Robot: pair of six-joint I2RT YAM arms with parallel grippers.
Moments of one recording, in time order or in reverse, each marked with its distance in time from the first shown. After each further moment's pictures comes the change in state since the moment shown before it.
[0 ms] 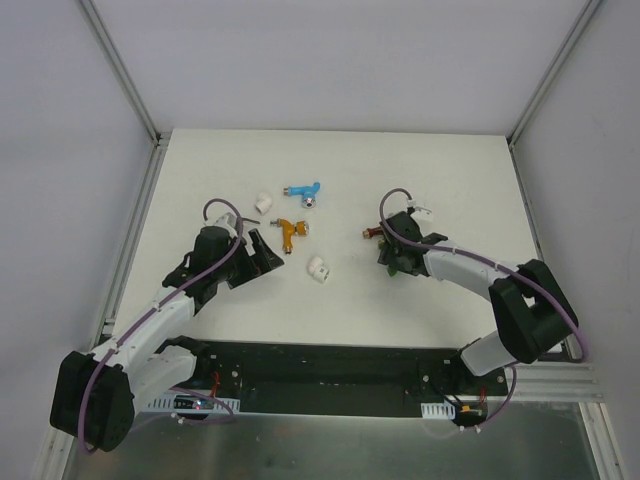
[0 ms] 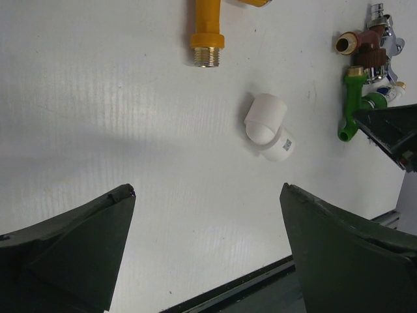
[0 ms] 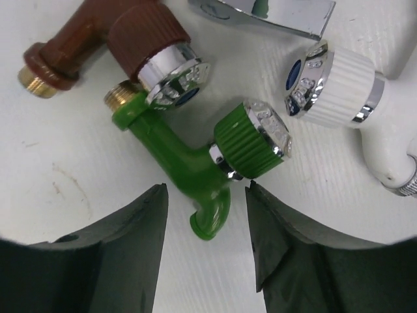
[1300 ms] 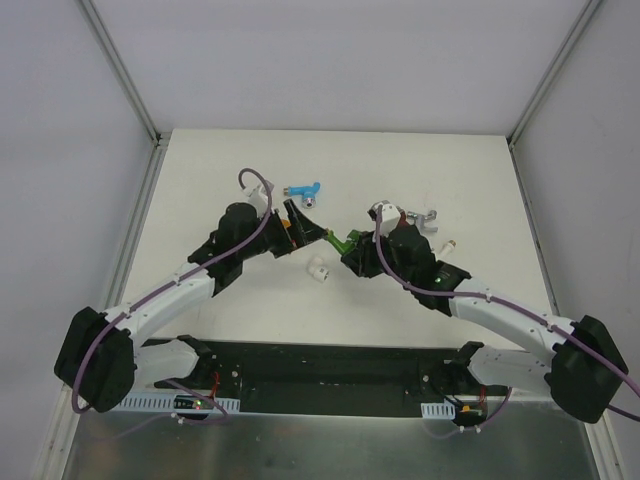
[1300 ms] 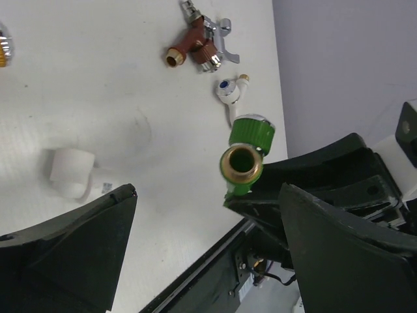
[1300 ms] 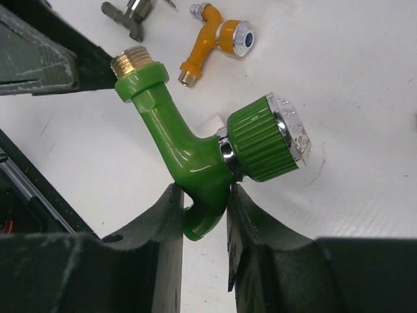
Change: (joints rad) left arm -0.213 0.186 0.189 0.322 0.077 -0.171; right arm 0.216 -0.352 -0.144 0.420 -0.370 -0.374
